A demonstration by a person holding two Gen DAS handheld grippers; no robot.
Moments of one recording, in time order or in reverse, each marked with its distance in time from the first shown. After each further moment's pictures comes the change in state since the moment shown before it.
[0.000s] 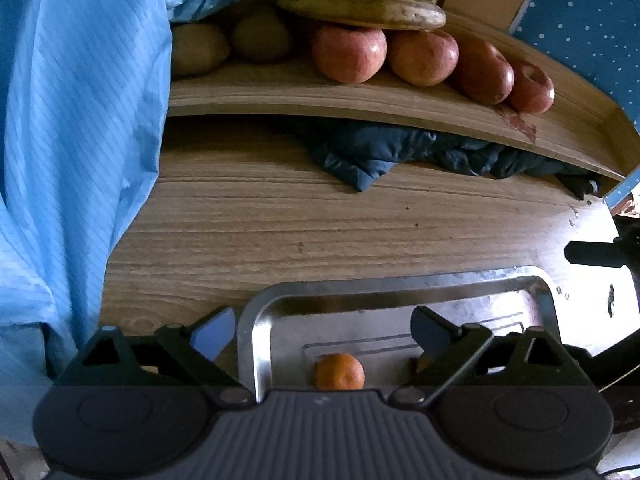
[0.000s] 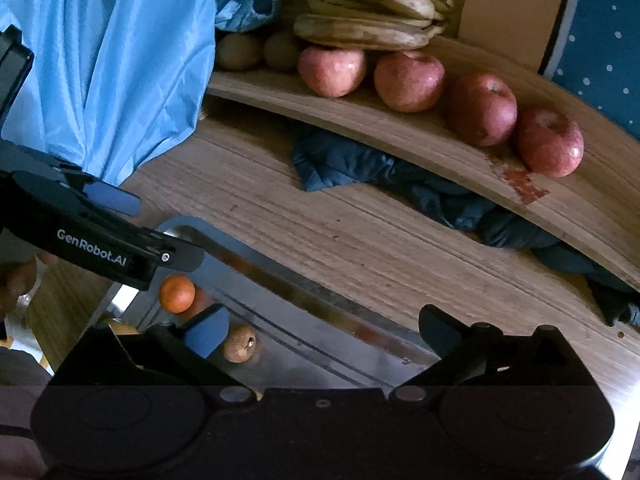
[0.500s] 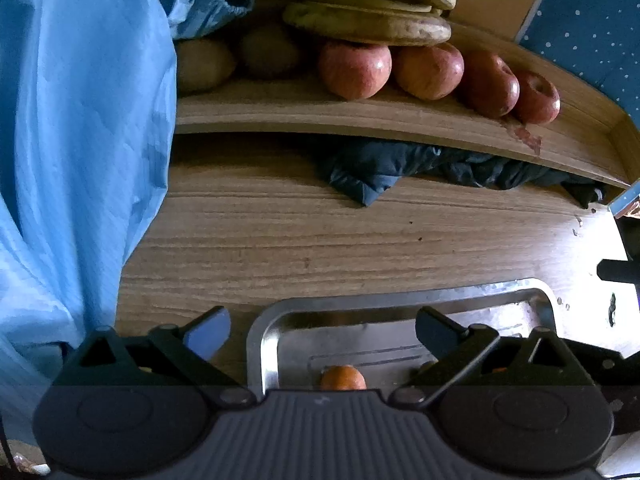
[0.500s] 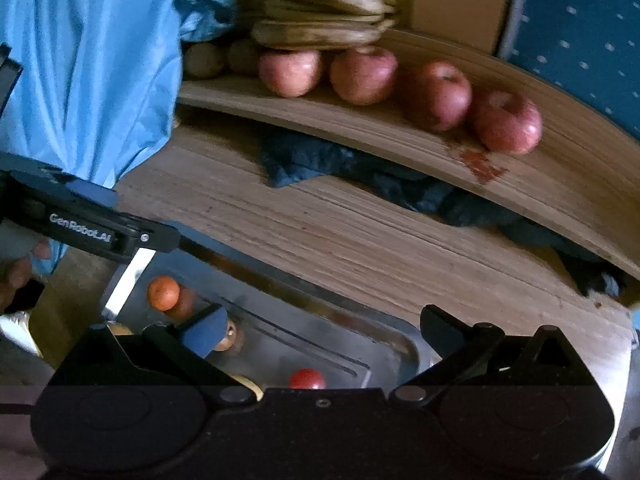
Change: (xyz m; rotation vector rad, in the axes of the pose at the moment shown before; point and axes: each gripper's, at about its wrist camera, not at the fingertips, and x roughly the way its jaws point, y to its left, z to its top) left arm -0.009 -0.005 0.014 0.001 0.006 0.031; right arm -0.022 -0.023 -0.001 0.089 0.034 -0.036
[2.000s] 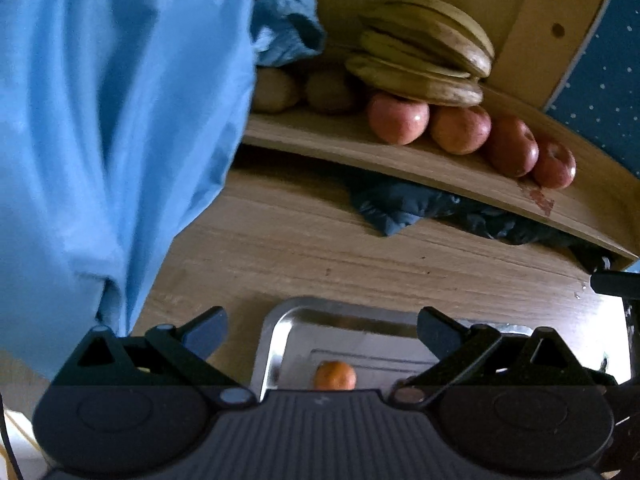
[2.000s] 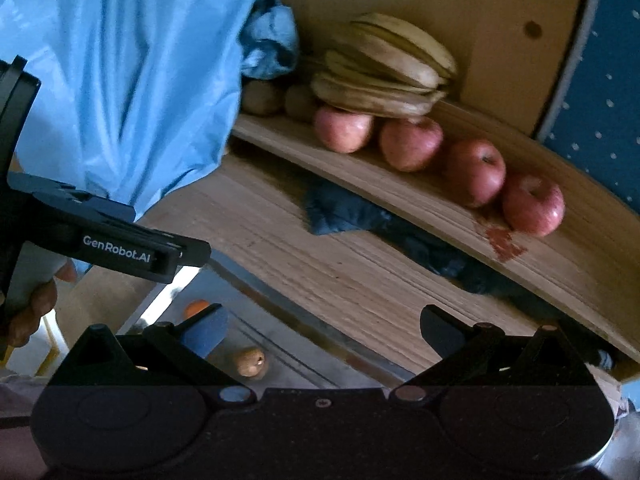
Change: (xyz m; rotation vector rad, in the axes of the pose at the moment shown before) left arm -0.047 0.000 -0.021 -0.210 -0.099 0.091; right arm -0.029 0.020 0.020 -0.170 -0.088 0.082
